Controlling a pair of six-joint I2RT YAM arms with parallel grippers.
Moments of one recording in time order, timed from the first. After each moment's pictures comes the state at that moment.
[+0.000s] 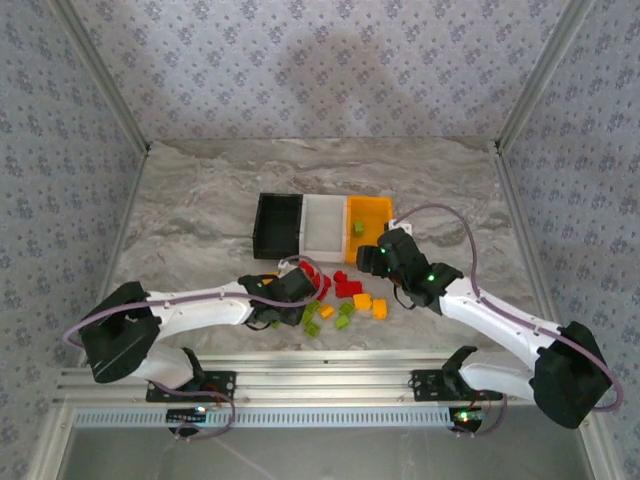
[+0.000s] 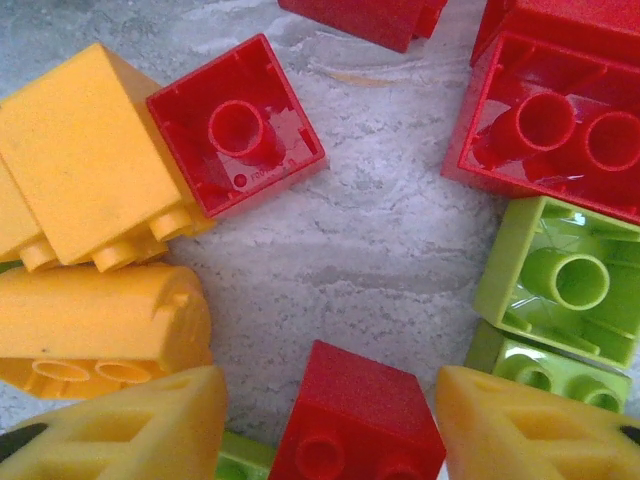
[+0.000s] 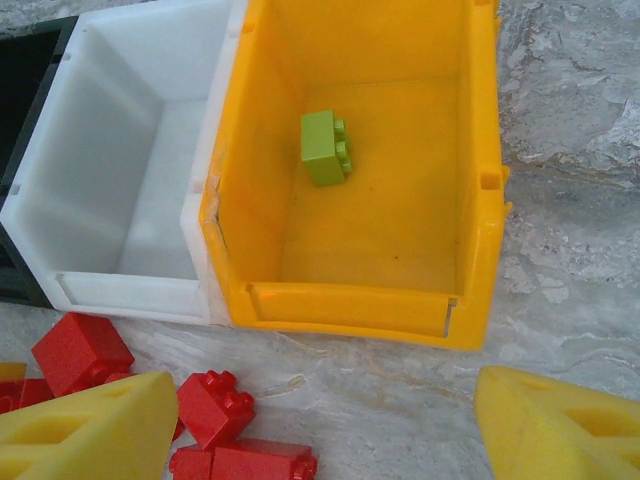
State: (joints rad) left arm -1.04 1.43 0.74 -0.55 -0.29 -0.62; right arm 0.69 1.12 0.68 -0.30 0.27 0.61
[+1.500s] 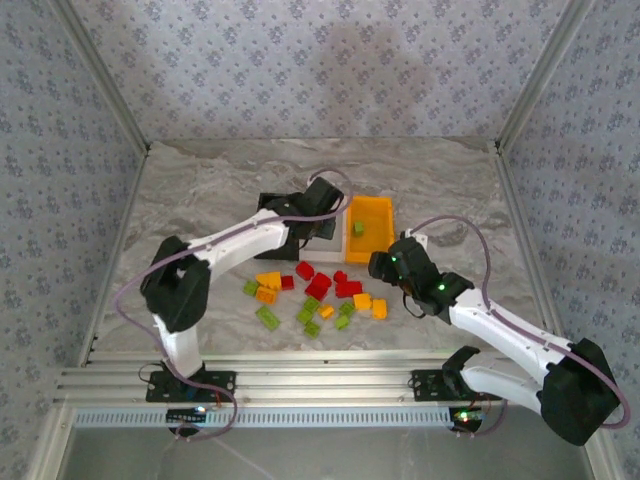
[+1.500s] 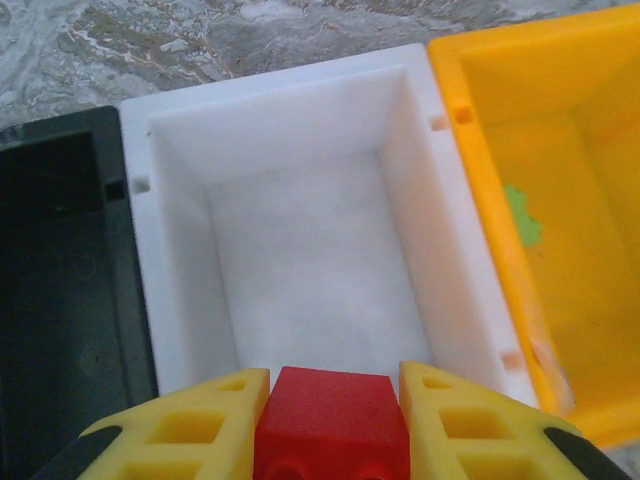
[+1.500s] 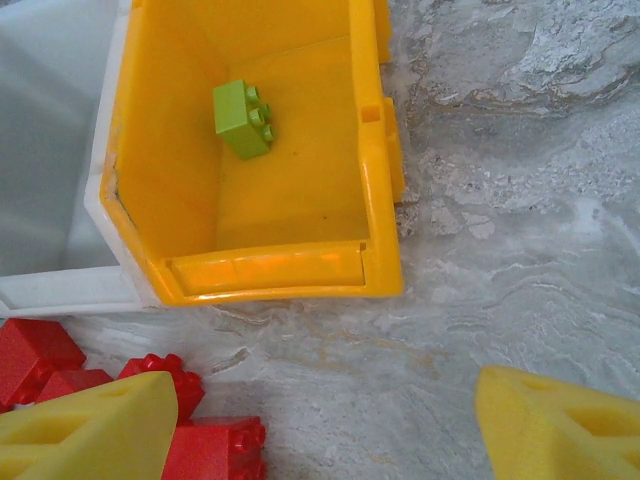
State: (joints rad) left arm -0.79 1.86 1.48 -0.55 -0.27 -0.42; right arm 0.65 1.03 0.59 -0.35 0.28 0.72
